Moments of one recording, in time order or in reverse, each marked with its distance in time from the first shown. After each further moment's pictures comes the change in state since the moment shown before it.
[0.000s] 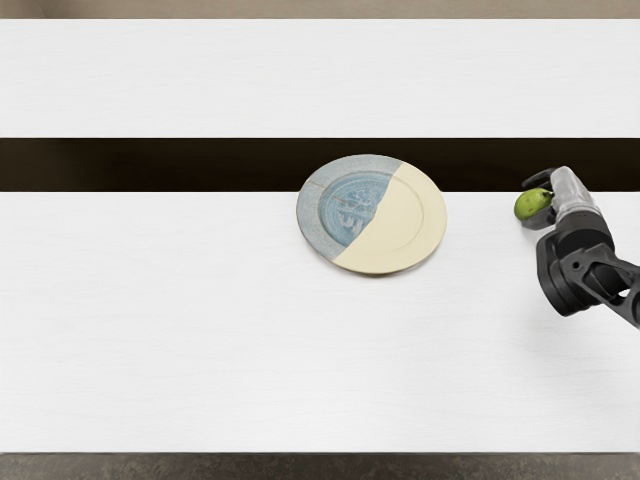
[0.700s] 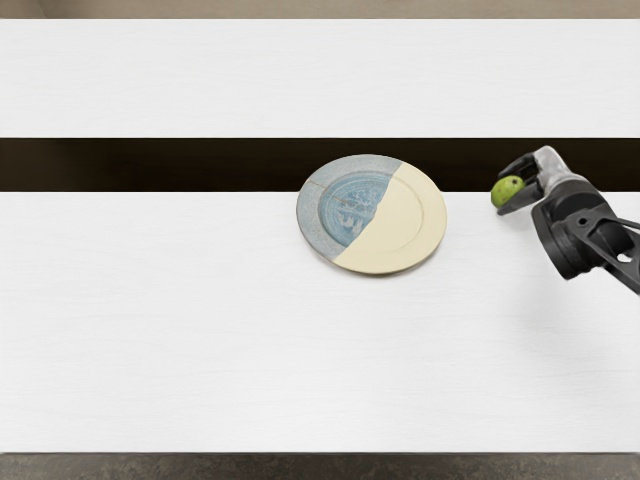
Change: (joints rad) left arm 0.000 0.000 0.000 0.000 0.000 0.000 0.000; right arm 0.115 -0.004 0.002 0.000 0.179 0.122 0.001
